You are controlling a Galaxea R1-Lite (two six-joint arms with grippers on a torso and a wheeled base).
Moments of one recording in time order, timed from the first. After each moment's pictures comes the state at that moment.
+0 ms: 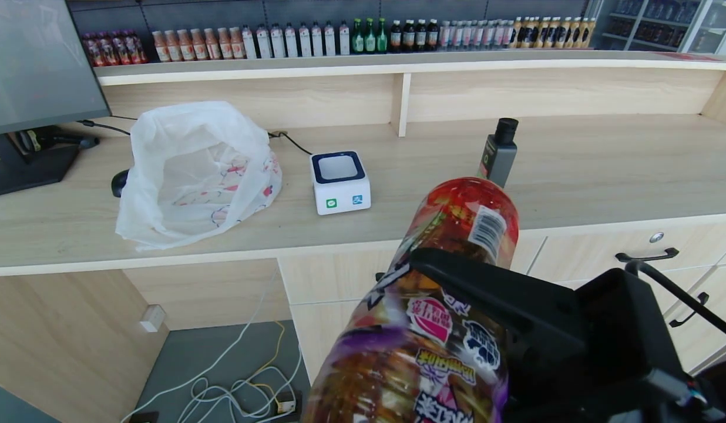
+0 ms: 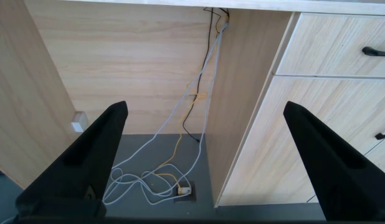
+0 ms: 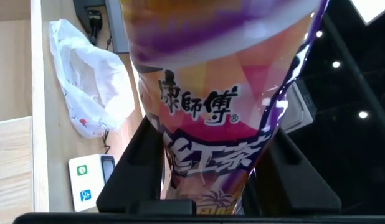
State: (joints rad) left arm 0.00 0.00 0.00 0.00 0.00 0.00; right arm 1.06 1.58 -0.43 -1.57 0.15 -1.68
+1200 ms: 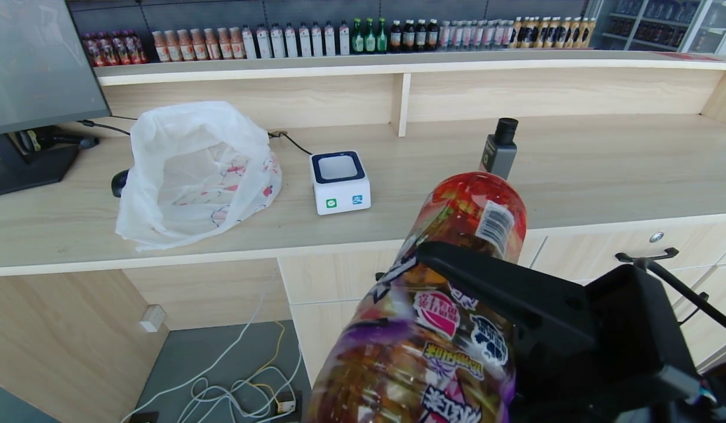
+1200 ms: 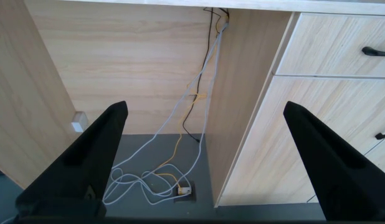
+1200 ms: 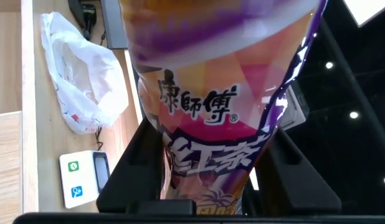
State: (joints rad) left arm 0.00 0.00 0.00 0.00 0.00 0.00; right arm 1.06 1.57 -0.43 -1.57 0.14 -1.67
